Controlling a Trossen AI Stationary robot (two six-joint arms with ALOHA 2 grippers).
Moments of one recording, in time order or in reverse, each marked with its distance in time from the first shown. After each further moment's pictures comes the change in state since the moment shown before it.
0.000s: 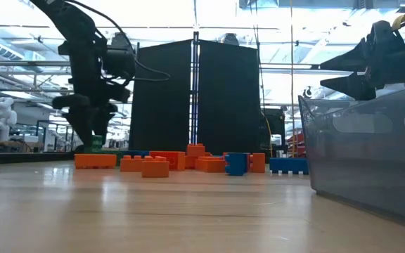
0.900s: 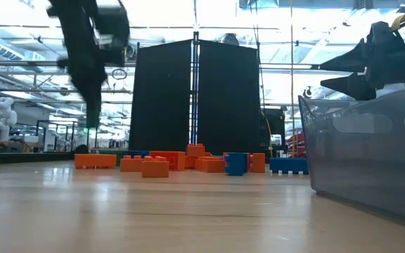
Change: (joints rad) left arm -0.109 -0.201 0.183 -0.282 -0.081 -0.348; right arm 0.000 0.000 0.000 0.001 0.024 -0.006
